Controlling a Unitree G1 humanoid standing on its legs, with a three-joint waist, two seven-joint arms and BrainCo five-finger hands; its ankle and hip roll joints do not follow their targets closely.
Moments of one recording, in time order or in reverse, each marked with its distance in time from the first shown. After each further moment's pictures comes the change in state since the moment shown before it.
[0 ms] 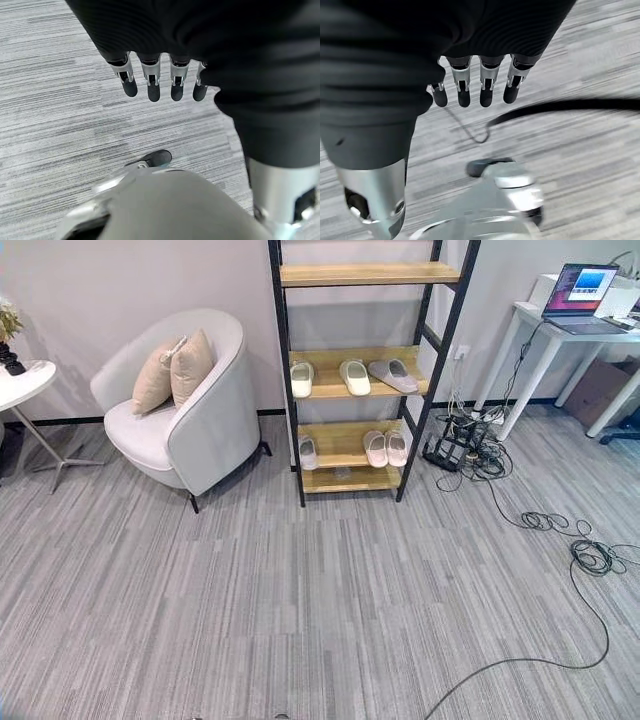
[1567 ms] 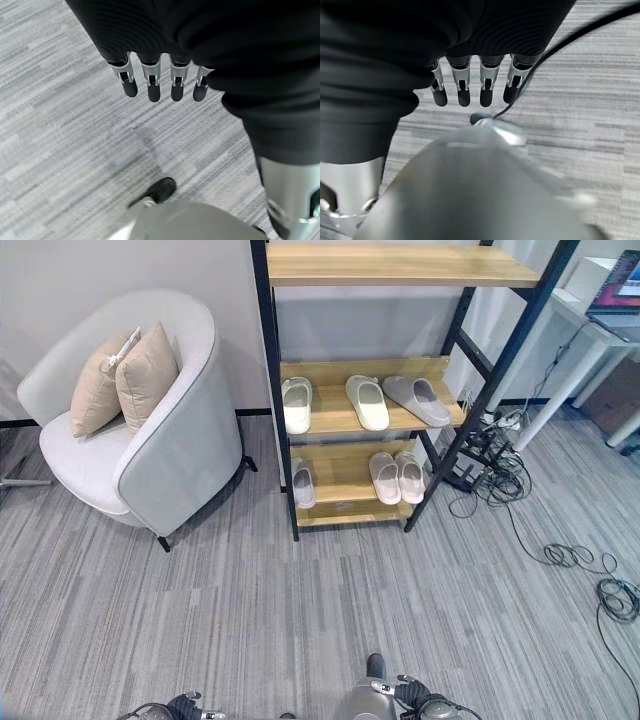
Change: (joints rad) left arm -0.039 0.041 -0.130 -0.030 0.153 -0.002 0.071; right arm -0.119 0.015 0.152 -0.134 -0.201 -0.037 -0.023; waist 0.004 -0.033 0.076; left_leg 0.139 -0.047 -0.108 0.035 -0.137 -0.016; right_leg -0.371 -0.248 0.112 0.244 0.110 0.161
